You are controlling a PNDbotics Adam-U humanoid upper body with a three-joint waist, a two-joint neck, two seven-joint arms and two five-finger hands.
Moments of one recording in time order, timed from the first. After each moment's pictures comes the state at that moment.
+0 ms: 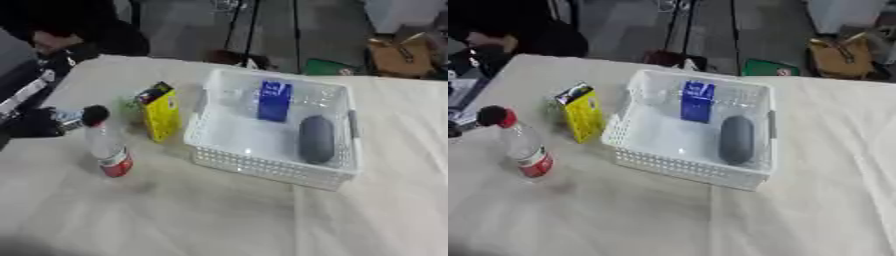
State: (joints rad) left arm -0.17 0.77 0.15 -1.91 -0.41 -0.04 -0.34; right arm -0.40 -0.29 -0.25 -1.98 0.59 -0.44 -0.62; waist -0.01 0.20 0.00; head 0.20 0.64
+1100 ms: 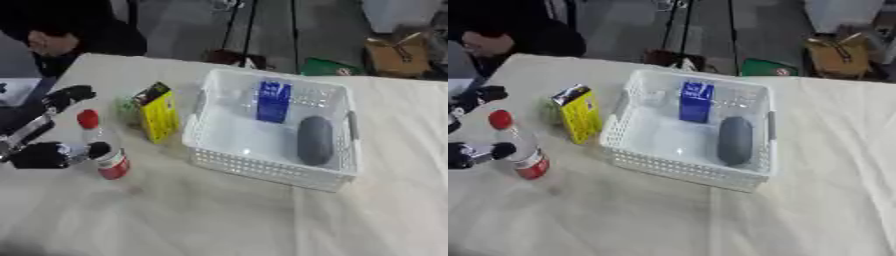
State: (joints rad) left arm -0.10 0.70 0.16 -1.83 -0.49 -0.02 -0.35; right arm -0.40 -0.29 -0.25 -1.98 0.59 -0.44 -0.62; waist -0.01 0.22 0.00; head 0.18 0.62
